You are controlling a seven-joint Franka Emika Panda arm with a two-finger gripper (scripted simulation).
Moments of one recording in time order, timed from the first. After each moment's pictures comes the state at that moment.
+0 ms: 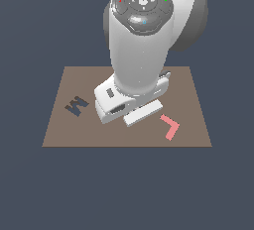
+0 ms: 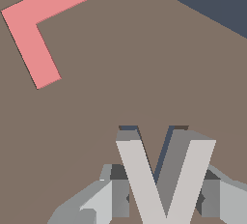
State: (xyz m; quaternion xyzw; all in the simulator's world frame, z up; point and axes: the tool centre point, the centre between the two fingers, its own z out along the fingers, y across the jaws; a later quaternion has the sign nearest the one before) arm 0.040 0.018 0.039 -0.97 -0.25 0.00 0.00
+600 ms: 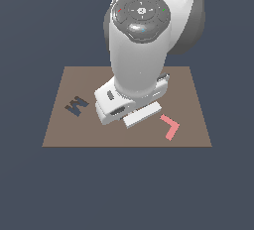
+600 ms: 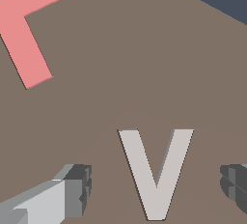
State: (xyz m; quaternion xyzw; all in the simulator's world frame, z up) arm 0.040 0.017 0.030 -0.97 -0.25 0.00 0.00
